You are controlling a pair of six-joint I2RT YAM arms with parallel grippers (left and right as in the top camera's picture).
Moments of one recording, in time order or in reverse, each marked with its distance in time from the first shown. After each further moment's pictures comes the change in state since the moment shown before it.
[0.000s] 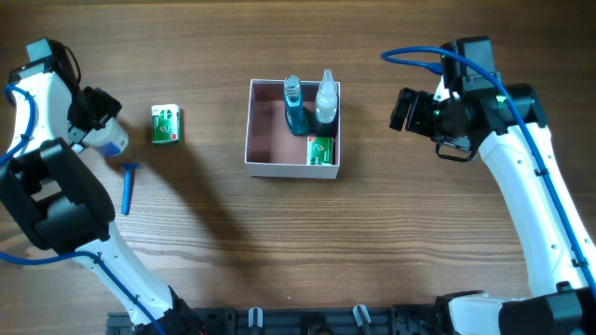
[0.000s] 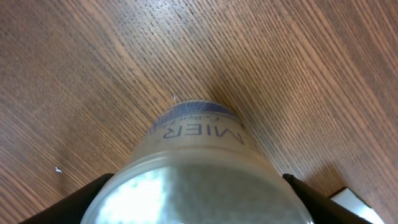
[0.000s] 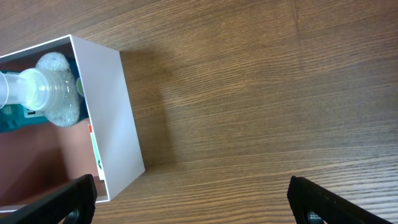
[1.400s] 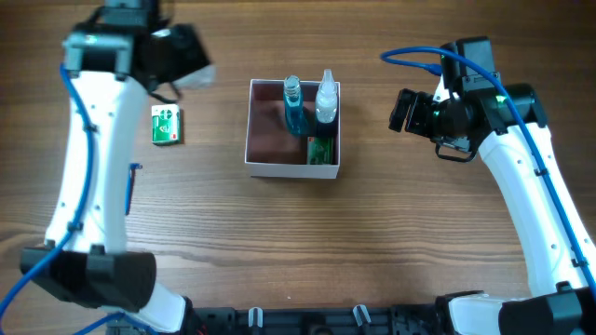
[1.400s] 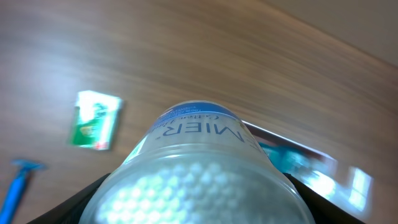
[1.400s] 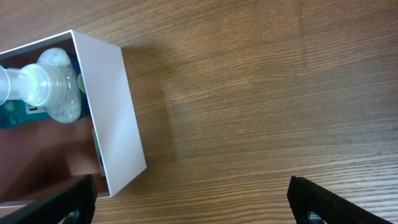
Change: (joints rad) left arm -0.551 -0.410 0.193 -0.172 0.061 0.037; right arm 0.000 0.000 0.000 -0.008 -0.011 0.000
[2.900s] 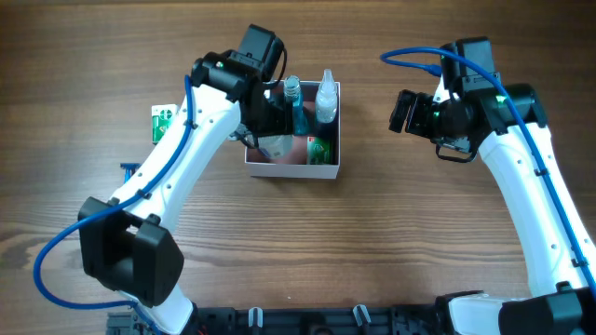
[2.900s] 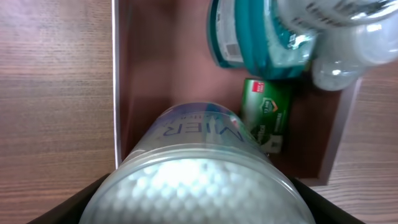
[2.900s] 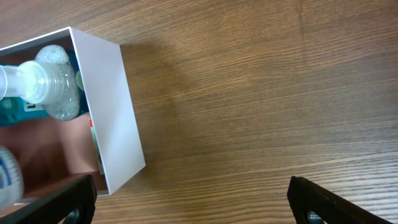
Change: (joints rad) left arm -0.291 0.078 -0.292 0.031 0.093 0.004; right arm 0.000 0.000 0.000 -0.008 -0.004 -0.003
